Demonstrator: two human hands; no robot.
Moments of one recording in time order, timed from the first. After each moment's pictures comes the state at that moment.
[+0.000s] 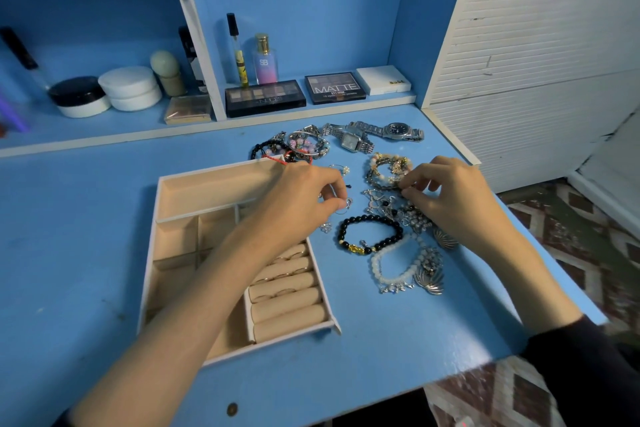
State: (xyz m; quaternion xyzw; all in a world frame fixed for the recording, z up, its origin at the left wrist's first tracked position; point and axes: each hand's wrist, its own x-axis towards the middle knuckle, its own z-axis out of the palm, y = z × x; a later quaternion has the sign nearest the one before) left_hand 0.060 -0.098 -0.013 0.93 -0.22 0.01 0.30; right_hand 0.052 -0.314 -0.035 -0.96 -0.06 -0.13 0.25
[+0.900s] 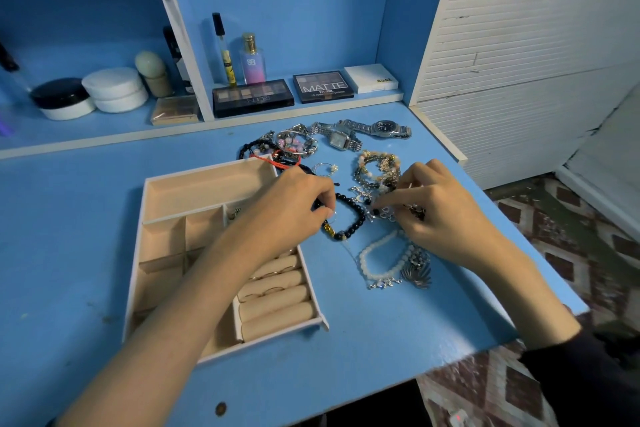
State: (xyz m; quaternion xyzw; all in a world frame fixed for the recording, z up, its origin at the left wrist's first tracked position) left_hand 0.056 -0.102 -0.015 0.95 -0.24 -0.04 0.21; right_hand 0.031 -0.312 -0.039 -0.95 -0.17 -0.14 0.21
